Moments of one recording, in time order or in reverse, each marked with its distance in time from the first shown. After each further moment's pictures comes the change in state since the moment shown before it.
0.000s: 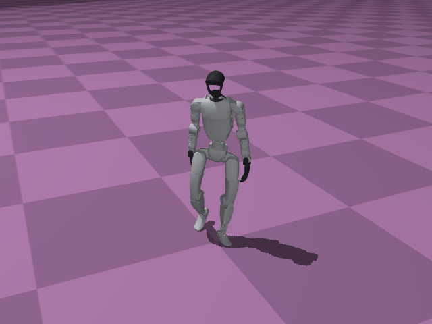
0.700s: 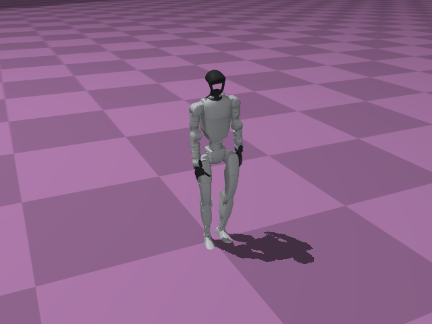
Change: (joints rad) left arm 0.154 -0.024 0.008 0.012 0.055 0.005 -0.024; right arm -0.054 0.049 0.258 -0.143 -0.386 -0.028 0.058; waist 0.059 -0.138 0.063; left_leg 0.138 -0.272 -0.478 0.008 0.046 -0.034; right_leg 0.199 0.007 -0.052 -0.590 -0.033 -0.073
